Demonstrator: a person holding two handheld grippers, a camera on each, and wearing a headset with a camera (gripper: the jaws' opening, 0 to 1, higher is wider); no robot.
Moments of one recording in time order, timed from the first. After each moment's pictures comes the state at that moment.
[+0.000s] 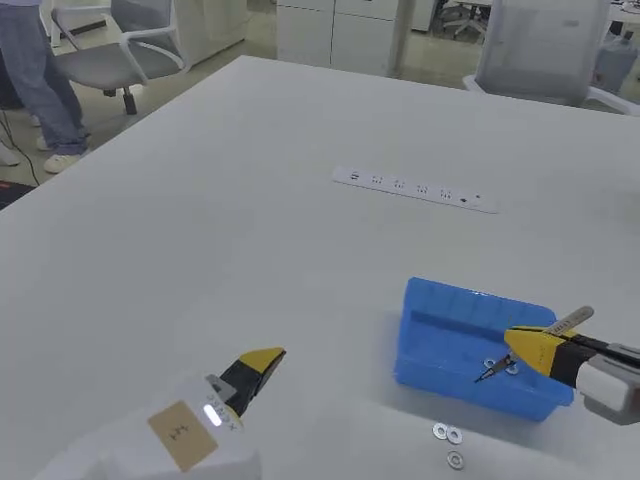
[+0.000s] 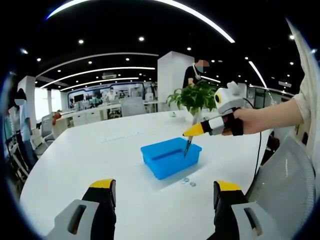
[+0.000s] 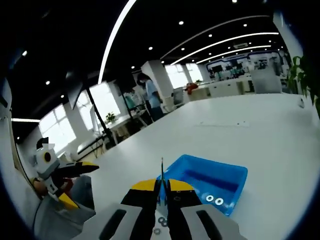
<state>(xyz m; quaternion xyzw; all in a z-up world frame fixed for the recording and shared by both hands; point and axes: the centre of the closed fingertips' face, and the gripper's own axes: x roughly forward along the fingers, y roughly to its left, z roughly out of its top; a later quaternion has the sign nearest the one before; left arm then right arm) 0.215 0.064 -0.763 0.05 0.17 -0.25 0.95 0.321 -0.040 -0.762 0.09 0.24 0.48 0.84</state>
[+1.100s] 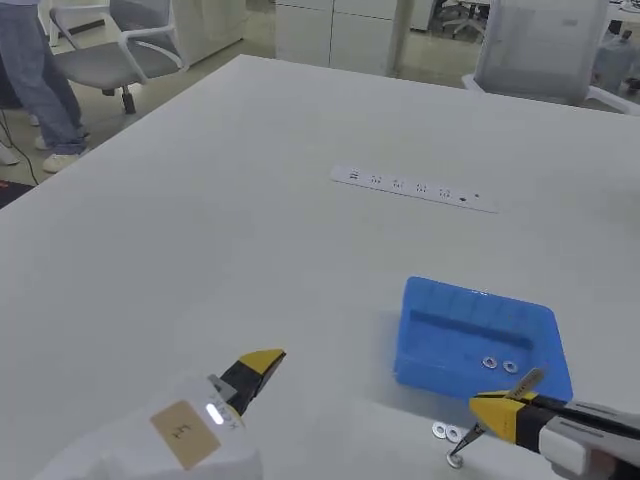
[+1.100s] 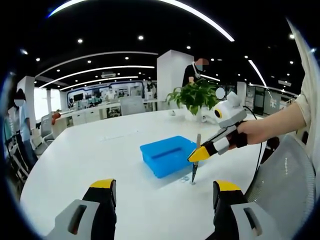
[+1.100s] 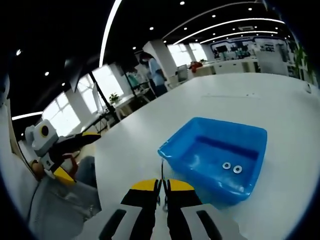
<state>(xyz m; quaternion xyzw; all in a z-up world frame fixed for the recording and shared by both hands) 0.215 0.064 -0.766 0.05 0.17 -0.25 0.95 0.283 -0.029 -0.815 0.05 0.32 0.50 0.80</state>
